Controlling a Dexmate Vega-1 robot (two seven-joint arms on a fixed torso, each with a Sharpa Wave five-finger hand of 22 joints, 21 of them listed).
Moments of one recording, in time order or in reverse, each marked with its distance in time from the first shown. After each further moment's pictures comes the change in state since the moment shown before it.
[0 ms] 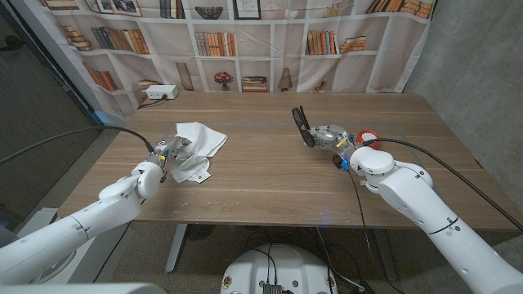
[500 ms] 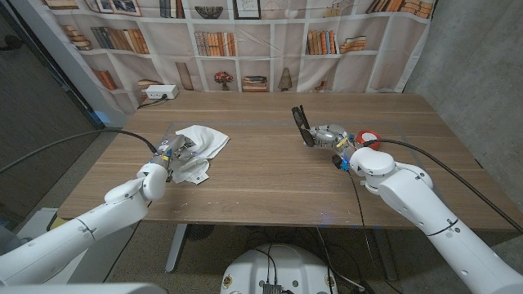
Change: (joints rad) left arm 0.036 -0.052 -0.049 -0.033 -0.043 -0.033 0.124; left_hand 0.060 0.016 0.090 0.030 -0.043 0.287 -0.015 0.055 0.013 0.295 -0.044 0.019 0.001 0.365 -0.117 0.001 -0.005 0.162 -0.036 0.060 0.009; right arm -0.010 0.007 0.007 0.005 0.009 0.023 0.000; right_hand -0.002 0.001 0.000 0.000 0.000 -0.001 0.002 0.000 0.000 0.000 0.000 -0.005 0.000 0.003 -0.003 0.000 0.002 0.000 0.000 0.004 0.000
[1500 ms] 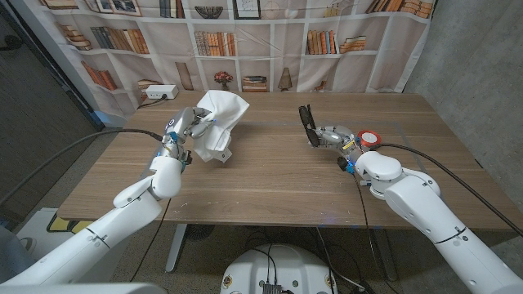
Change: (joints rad) left arm 0.100 -0.159 -0.162 -0.151 -0.018 -0.240 0.214; left_hand 0.011 0.011 0.047 0.011 -0.010 0.022 0.009 0.007 0.031 0.034 -0.005 0.004 0.060 0.070 -0.008 -0.023 0.007 0.284 -0.274 -0.009 -0.005; right arm -0.064 -0.001 0.054 -0.008 0.025 0.058 -0.015; right_hand -0.002 0.002 0.000 0.000 0.000 0.004 0.000 -0.008 0.000 0.000 0.000 0.000 0.000 0.001 0.002 0.000 0.000 0.000 0.000 0.008 -0.005
